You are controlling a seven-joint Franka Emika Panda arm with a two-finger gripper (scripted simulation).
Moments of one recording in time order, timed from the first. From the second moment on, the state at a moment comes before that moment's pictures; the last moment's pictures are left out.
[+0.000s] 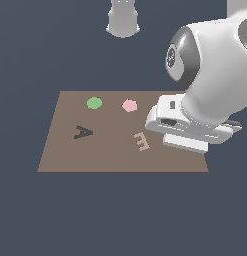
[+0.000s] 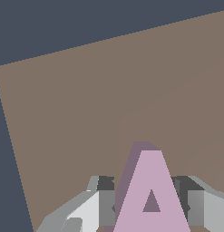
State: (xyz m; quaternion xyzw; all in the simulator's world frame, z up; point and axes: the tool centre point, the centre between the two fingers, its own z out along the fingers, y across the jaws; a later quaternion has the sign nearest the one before) arm 0.048 0.163 0.033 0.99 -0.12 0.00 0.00
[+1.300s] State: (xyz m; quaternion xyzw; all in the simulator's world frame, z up) arm -0.032 0.055 0.036 0.97 0.24 0.00 0.00
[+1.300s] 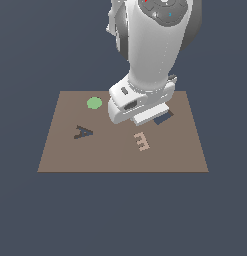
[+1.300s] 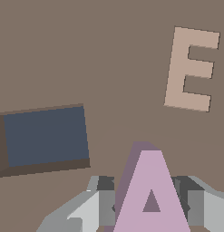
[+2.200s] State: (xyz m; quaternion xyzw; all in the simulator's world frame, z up) arm -0.029 -0.048 0.038 0.87 0.48 0.00 0.00
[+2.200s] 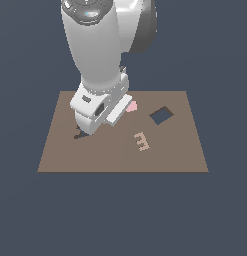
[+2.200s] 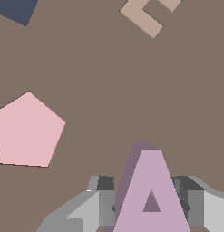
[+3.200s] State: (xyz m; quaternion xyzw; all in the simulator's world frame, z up) arm 0.016 -0.121 0.040 0.75 0.66 0.00 0.00
